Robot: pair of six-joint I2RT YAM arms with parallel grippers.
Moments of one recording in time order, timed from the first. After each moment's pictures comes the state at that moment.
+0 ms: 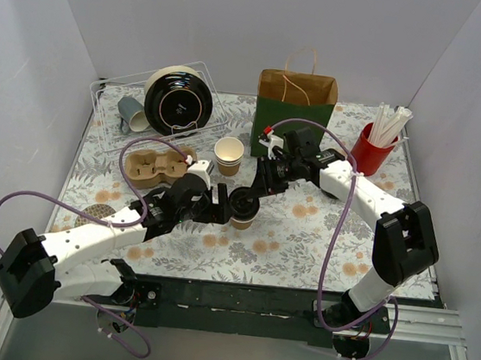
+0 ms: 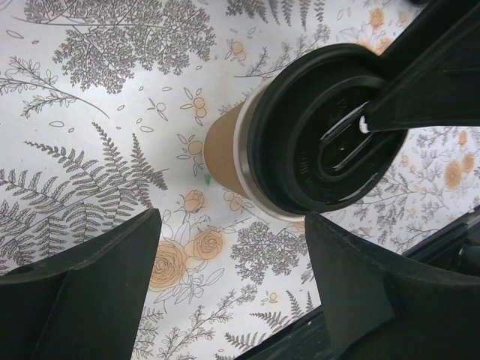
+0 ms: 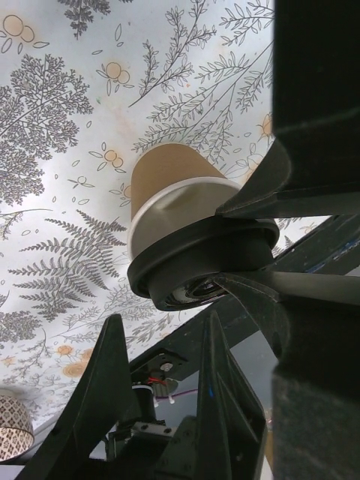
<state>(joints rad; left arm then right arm) -0.80 1.07 0.65 -0.20 -0.12 -0.68 0.59 1.64 1.24 -0.54 -0.65 0.27</state>
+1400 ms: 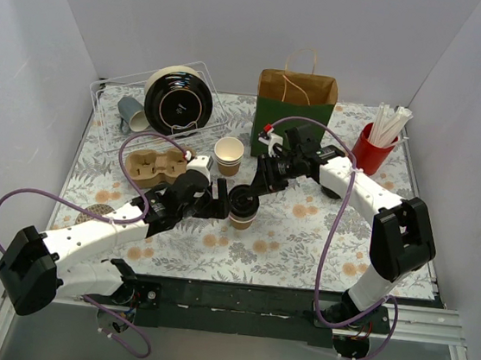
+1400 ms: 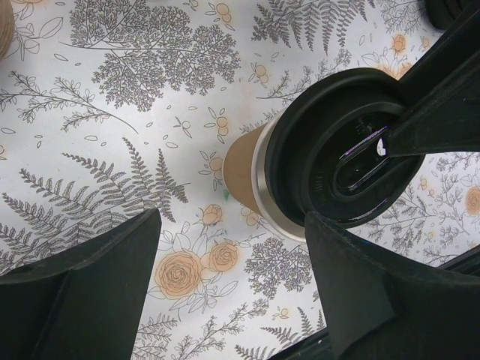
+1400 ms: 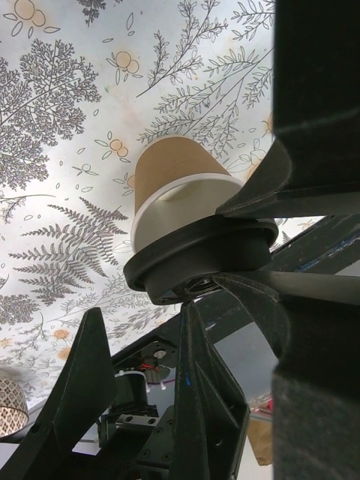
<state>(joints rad) -0.79 1.11 0.70 -0.24 -0.20 -0.67 0.57 1.68 1.28 -0.56 -0.73 0.25</state>
